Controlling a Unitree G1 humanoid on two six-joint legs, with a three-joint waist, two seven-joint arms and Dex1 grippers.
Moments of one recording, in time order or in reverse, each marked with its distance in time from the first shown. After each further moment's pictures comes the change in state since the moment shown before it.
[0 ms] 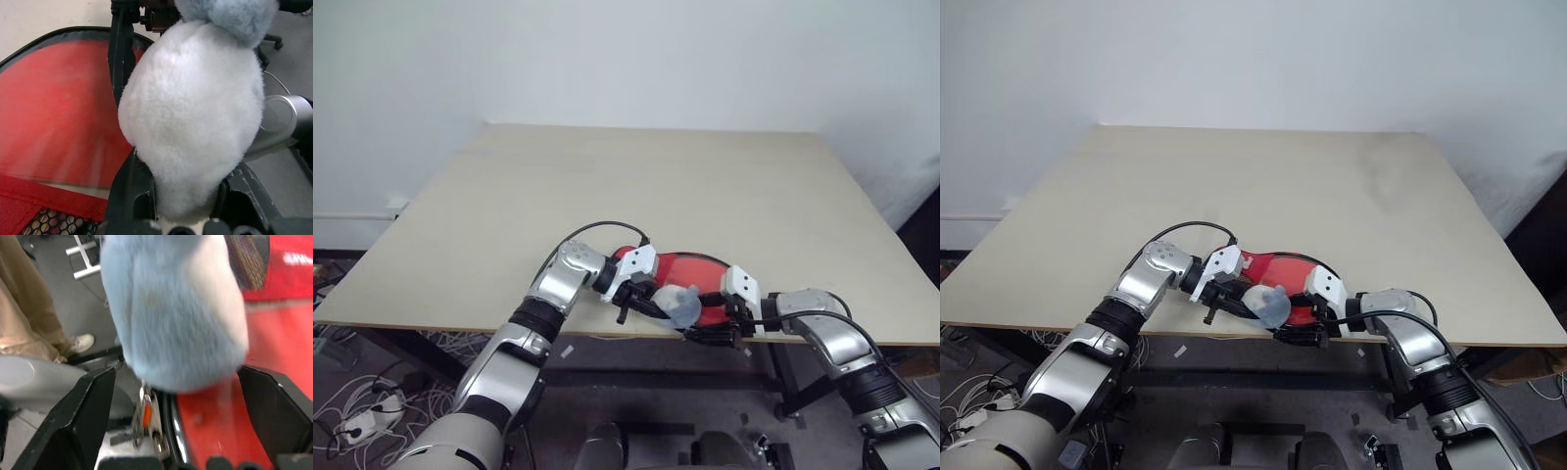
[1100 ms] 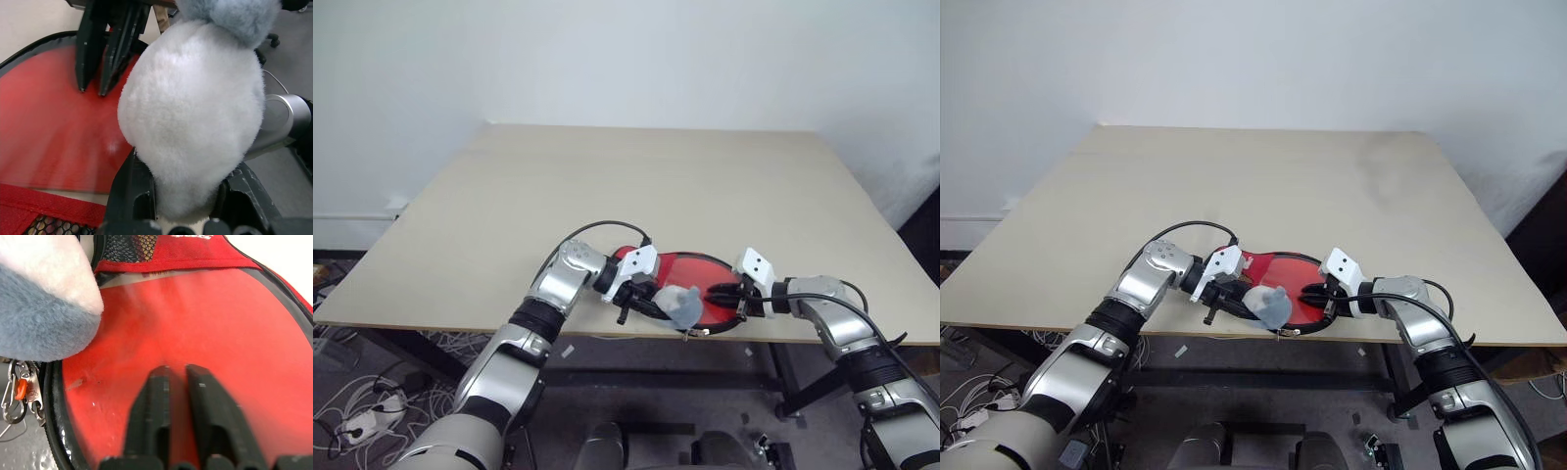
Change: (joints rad) left arm 0.014 0.008 0.000 -0.041 -0.006 0.021 -0.012; right arm -0.095 0.006 -0.044 0.195 -0.082 -0.061 -0.099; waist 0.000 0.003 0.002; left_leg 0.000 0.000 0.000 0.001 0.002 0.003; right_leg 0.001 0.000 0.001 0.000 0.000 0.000
